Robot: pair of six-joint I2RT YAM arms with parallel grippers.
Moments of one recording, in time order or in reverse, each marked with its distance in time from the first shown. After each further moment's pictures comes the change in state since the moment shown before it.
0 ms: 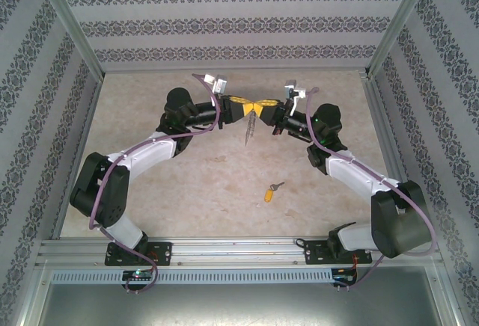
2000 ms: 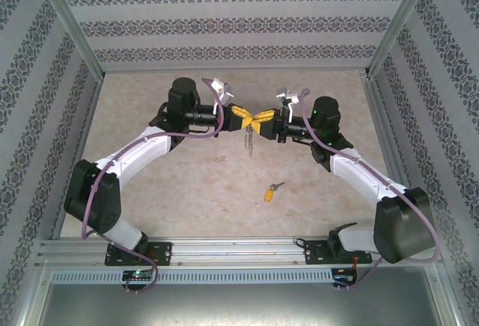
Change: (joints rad) left arm 0.000 -0.058 0.113 -0.551 0.159 0.574; right arm -0.026 -0.040 0.058 -0.373 -0.237 -0.217
